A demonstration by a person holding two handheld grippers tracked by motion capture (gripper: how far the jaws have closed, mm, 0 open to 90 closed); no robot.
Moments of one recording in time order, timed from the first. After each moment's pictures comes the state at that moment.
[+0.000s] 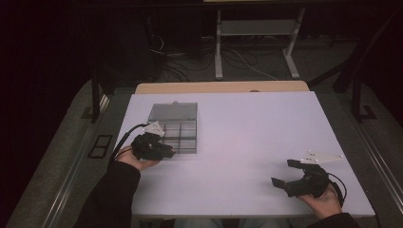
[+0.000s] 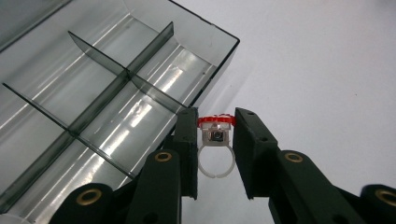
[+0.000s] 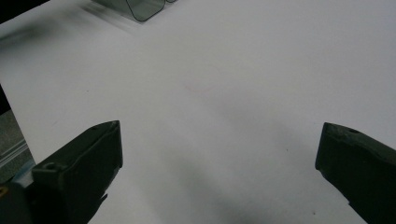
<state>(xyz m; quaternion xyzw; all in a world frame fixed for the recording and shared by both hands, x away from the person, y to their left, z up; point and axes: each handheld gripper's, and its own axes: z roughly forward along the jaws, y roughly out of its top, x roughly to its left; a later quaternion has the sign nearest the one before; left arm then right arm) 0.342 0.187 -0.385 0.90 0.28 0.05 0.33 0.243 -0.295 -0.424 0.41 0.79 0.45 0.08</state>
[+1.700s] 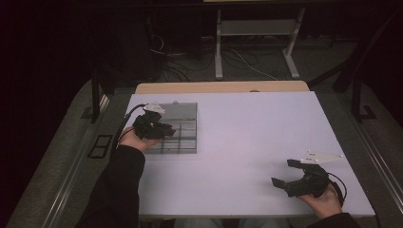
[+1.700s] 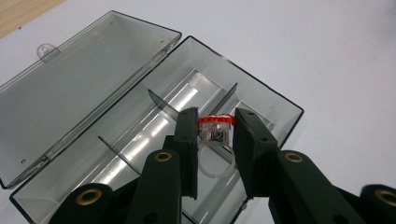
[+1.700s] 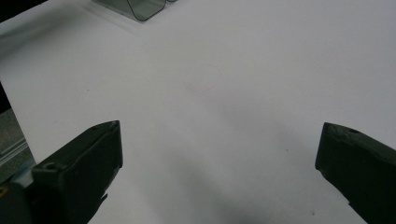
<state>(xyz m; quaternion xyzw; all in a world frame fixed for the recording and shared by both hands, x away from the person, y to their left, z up) 0.390 0.183 -0.363 0.88 0.31 0.09 0.34 0.244 -0.295 -0.424 0.40 0.79 0.45 0.08</state>
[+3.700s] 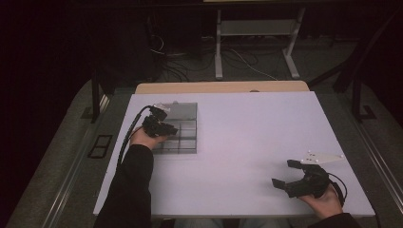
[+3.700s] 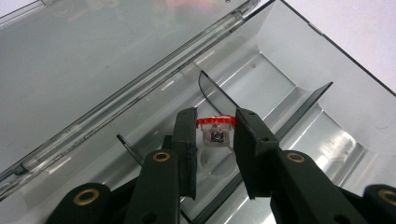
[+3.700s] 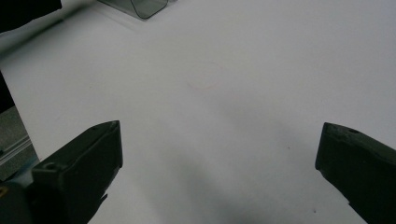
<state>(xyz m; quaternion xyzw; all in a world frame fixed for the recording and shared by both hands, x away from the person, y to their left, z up) 0.436 0.180 -0.416 0.87 0.39 0.07 0.31 0.243 -0.296 -0.425 0.40 0.80 0.45 0.08</state>
